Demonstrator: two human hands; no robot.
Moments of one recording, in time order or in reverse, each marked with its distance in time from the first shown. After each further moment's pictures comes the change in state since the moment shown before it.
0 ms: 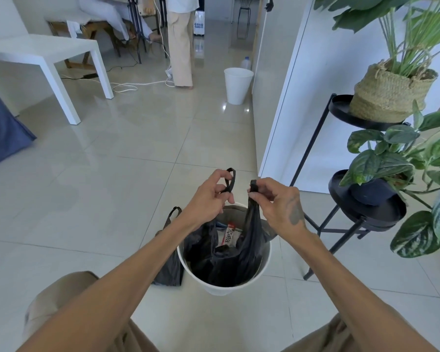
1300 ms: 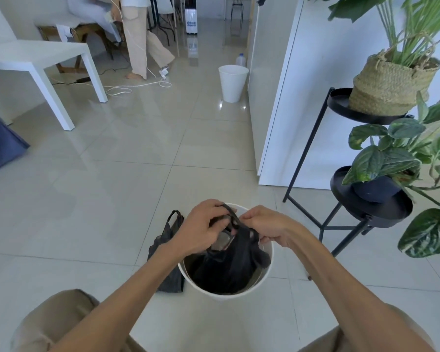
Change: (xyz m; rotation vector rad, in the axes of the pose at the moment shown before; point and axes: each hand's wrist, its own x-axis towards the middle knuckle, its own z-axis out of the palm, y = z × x) left_hand -0.010 -0.044 0.003 0.429 -0.015 0.363; right_hand 0.013 0.022 0.021 0.224 -0.798 0.721
